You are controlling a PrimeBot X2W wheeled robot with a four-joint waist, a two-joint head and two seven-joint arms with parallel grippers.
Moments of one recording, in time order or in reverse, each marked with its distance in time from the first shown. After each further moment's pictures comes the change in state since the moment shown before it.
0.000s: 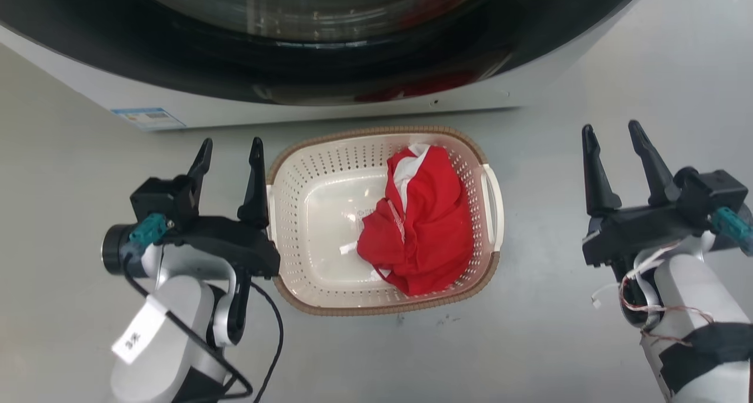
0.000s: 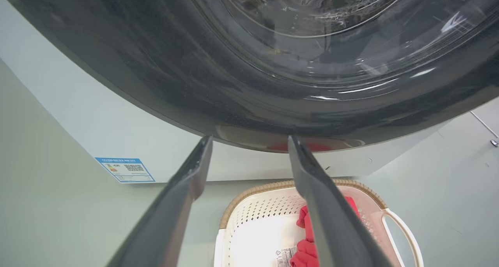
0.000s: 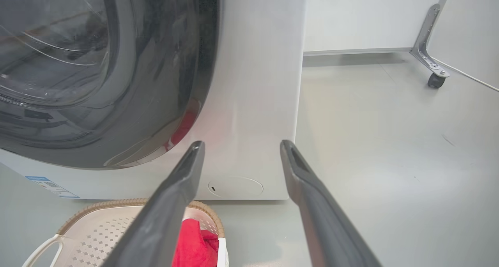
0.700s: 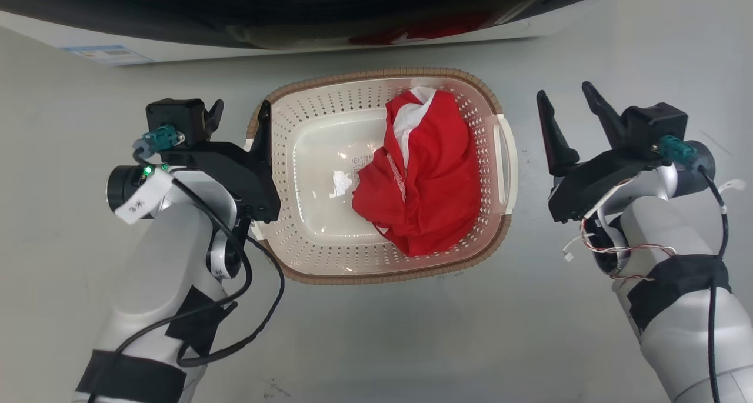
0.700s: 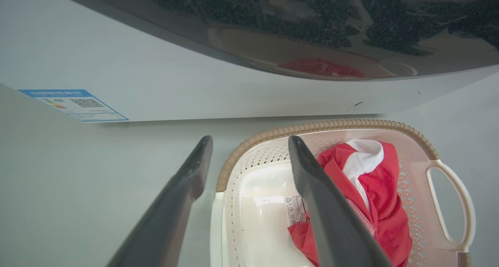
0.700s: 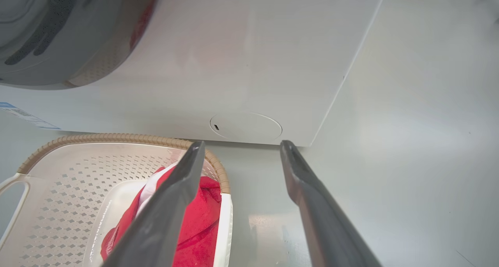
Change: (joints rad) left arm -0.270 -0.027 -0.026 0.319 -0.031 -0.070 0.128; right arm -0.264 0.053 0.093 0.294 -0.049 0.042 0.060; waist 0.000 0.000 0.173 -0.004
